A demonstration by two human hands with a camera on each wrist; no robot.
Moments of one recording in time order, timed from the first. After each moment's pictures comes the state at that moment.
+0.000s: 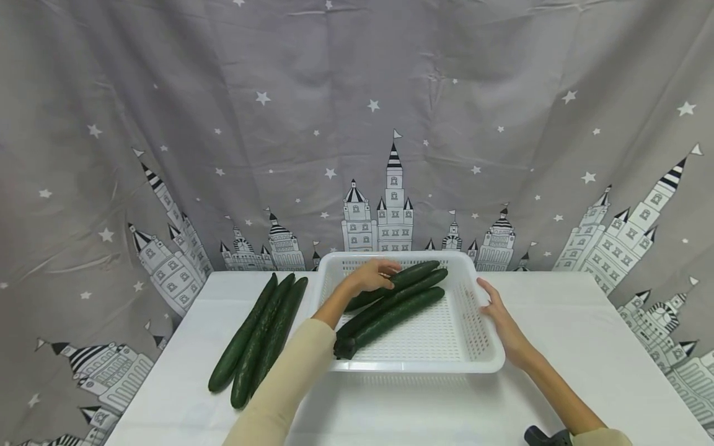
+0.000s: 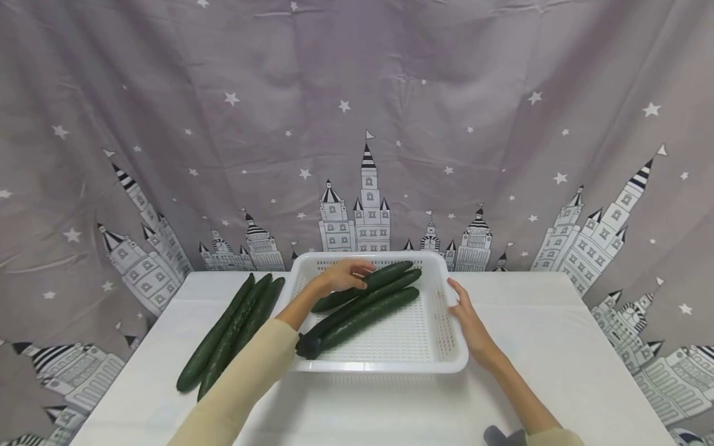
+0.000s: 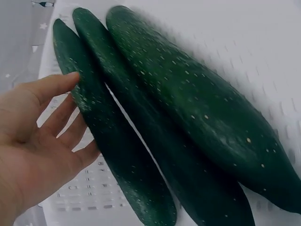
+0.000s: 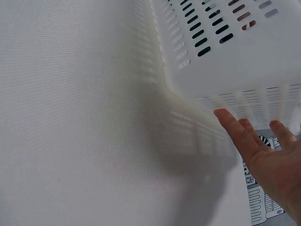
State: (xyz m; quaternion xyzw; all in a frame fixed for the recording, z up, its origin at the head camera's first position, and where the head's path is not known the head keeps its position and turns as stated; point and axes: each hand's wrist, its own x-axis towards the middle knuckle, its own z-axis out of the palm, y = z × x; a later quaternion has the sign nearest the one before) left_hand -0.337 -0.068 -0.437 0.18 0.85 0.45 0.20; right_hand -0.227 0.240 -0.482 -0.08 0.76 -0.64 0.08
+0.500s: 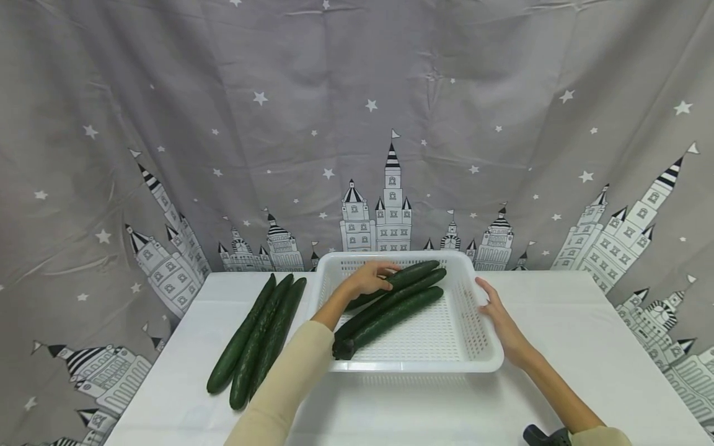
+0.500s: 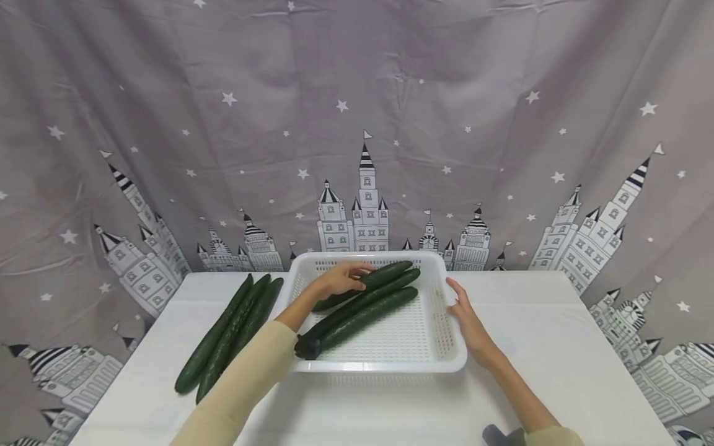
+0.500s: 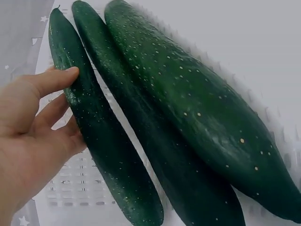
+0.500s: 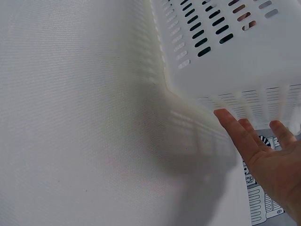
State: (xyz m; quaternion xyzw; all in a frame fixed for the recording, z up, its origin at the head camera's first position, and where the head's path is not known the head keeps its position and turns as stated) left_hand -0.339 -0.068 -0.448 0.18 0.84 0.47 0.19; right_hand -0.226 0.240 -0.480 -0.08 0.76 -0.64 0.08
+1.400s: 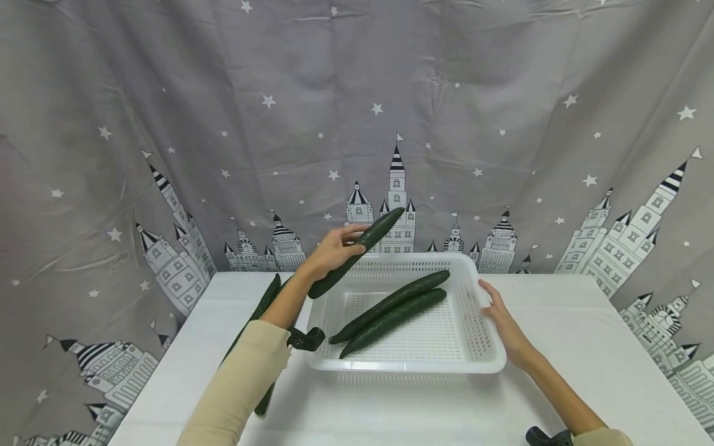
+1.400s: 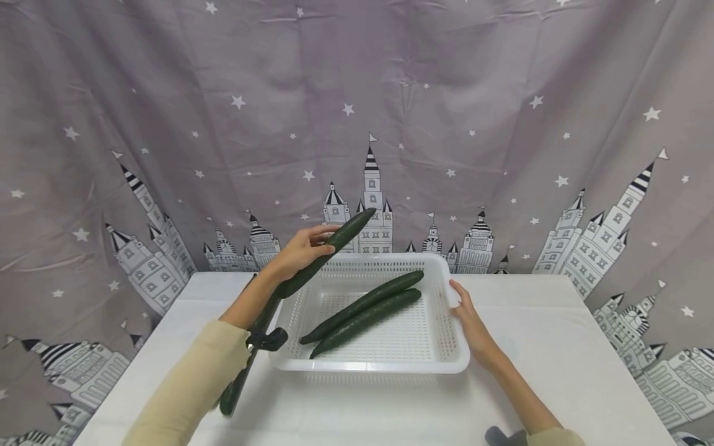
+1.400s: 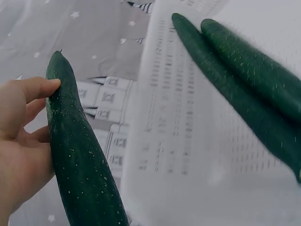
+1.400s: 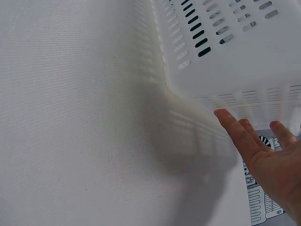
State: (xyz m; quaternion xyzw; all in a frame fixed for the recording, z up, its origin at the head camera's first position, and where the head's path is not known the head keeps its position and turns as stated) left_hand -0.321 -0.133 -0.367 0.19 0.82 0.53 0.06; right_hand -0.224 0.239 -0.481 -0.09 0.76 -0.63 0.08
